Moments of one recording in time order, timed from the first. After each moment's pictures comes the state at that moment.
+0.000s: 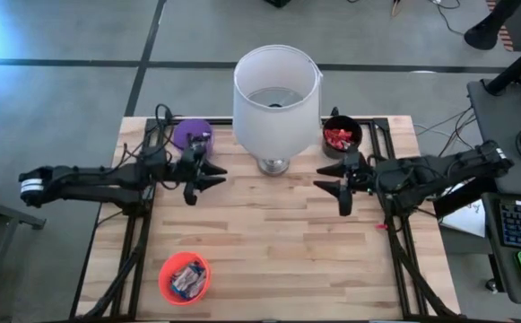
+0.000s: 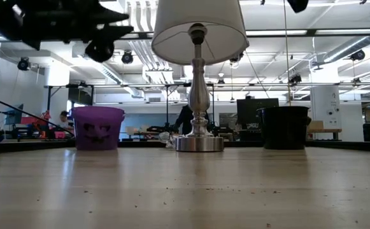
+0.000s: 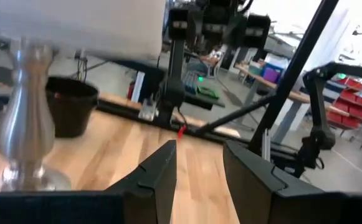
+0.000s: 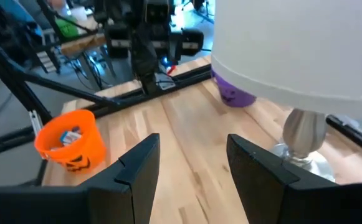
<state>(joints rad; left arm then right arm) 0.24 0.85 0.38 0.50 0.30 -0.32 0.25 0.94 0.96 -0.34 0.42 0.38</state>
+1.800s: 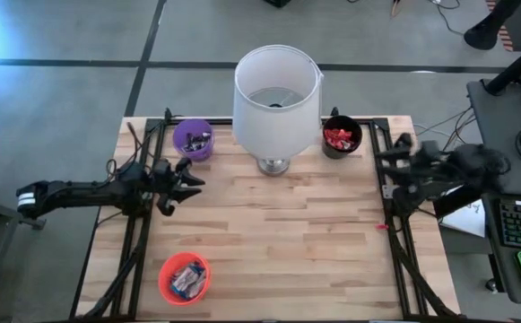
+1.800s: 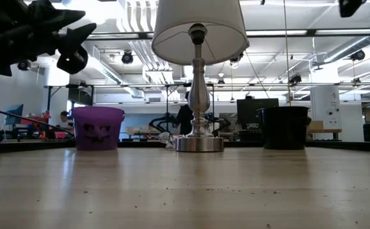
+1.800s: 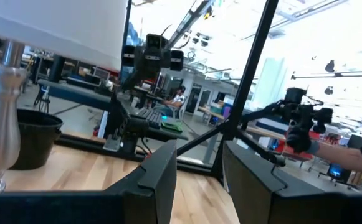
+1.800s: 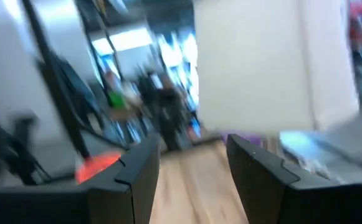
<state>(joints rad) 0.23 0.51 0.02 0.79 0.38 -0.41 0.32 0.21 0.68 -0.38 0.41 0.17</state>
